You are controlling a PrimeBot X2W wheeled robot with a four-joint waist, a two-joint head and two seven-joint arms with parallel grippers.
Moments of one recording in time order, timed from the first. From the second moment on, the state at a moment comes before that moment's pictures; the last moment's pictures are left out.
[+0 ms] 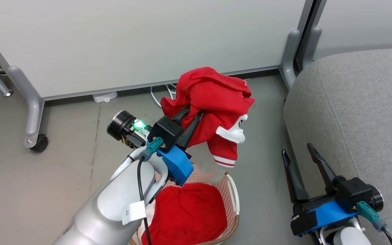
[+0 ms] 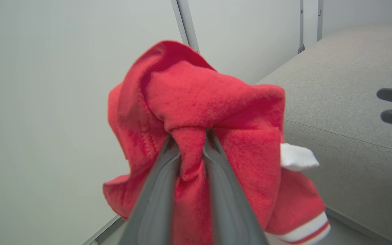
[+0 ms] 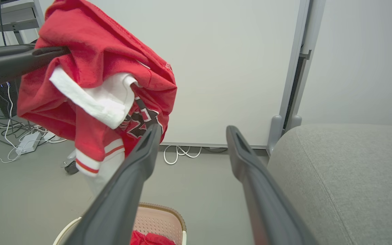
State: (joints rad) left arm -0.70 0.14 -0.79 0.66 -0.34 -0.09 -0.26; right arm -0.12 -0.05 0.09 0.21 0.08 0.13 -0.26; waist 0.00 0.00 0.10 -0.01
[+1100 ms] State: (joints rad) left arm -0.73 0.06 -0.80 0.60 -0.29 -0.12 -0.26; right arm -0.39 -0.05 0.36 0.45 0.16 0.13 -0.26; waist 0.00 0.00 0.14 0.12
